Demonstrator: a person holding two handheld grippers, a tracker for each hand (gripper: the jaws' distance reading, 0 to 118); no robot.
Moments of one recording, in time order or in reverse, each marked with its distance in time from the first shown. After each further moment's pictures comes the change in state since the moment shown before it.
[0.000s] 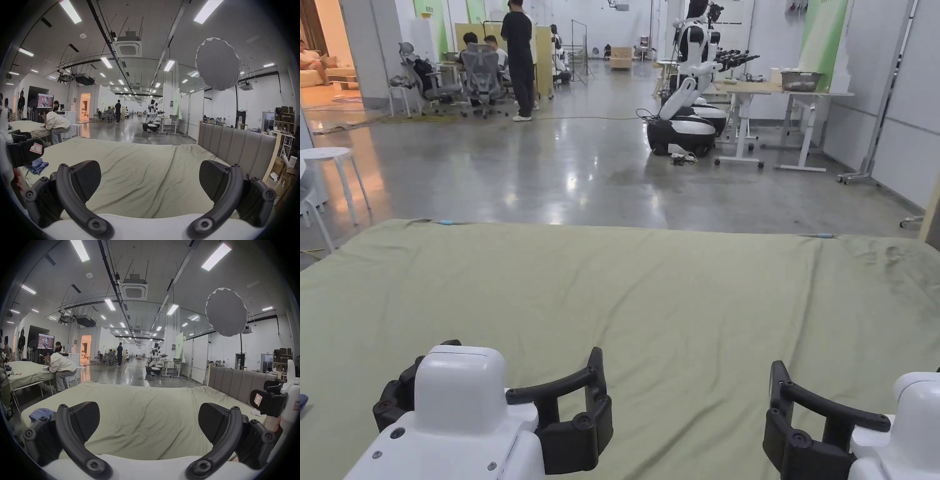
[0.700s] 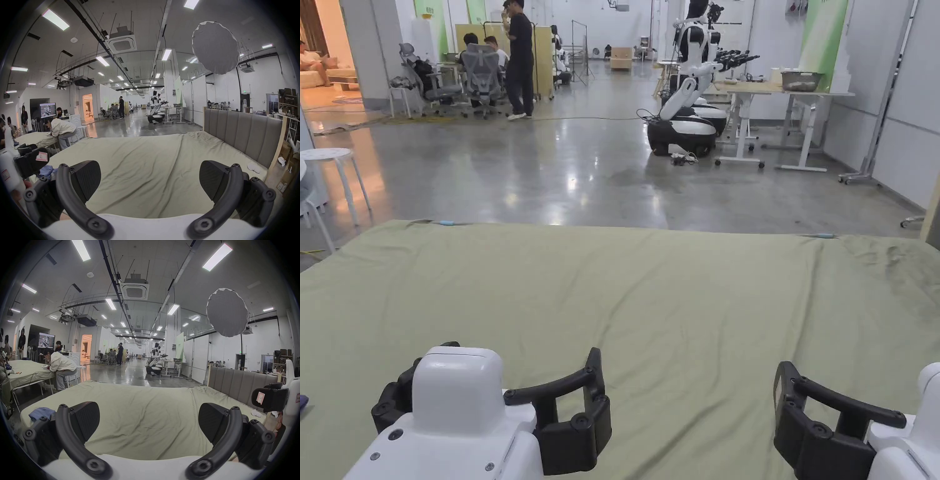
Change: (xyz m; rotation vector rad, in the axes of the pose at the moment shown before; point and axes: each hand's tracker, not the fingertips) left arm -0.001 0.000 0.000 -0.003 0.003 0.008; right arm 0.012 0.007 -0.003 -0.100 0.047 -0.123
